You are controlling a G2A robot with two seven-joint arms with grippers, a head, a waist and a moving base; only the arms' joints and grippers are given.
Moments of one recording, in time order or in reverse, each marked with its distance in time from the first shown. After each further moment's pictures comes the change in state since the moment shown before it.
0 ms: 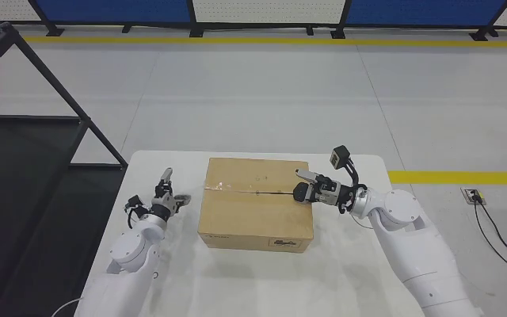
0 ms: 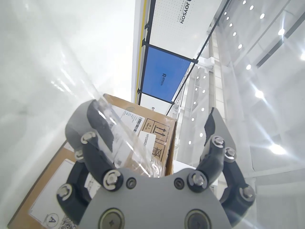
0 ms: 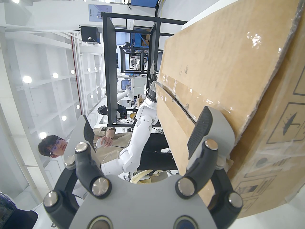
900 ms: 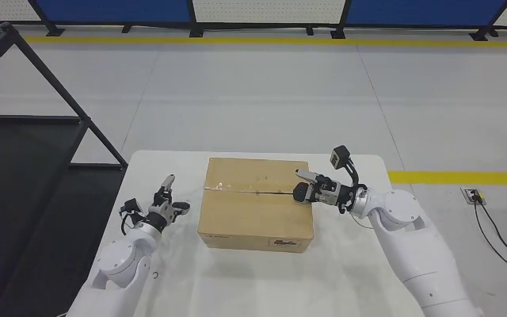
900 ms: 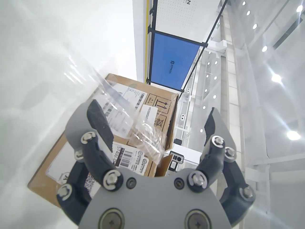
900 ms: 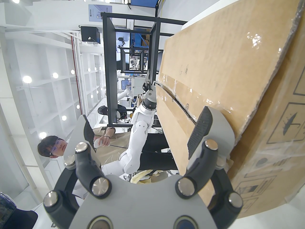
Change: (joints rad) left arm 0.111 0.052 -0.043 -0.182 0.066 0.117 -0.061; right arm 0.000 0.000 0.000 0.000 0.000 0.000 0.000
